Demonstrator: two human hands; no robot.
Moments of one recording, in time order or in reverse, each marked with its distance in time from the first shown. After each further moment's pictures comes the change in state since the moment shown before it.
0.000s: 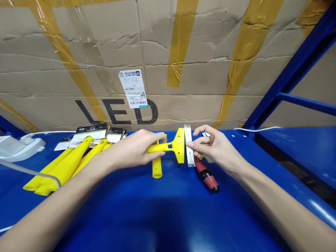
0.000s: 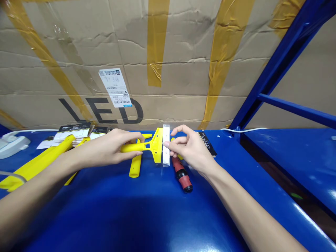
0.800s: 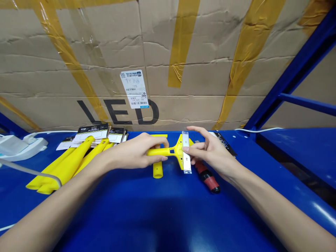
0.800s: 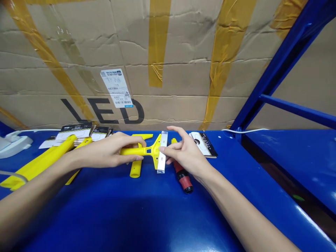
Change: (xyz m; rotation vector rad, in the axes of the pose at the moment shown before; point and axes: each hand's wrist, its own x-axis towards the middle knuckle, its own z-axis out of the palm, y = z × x) left_hand -0.001 0.007 -0.005 -0.135 -0.109 0.014; right_hand -0.003 0.005 0.012 0.021 -0.051 0.076
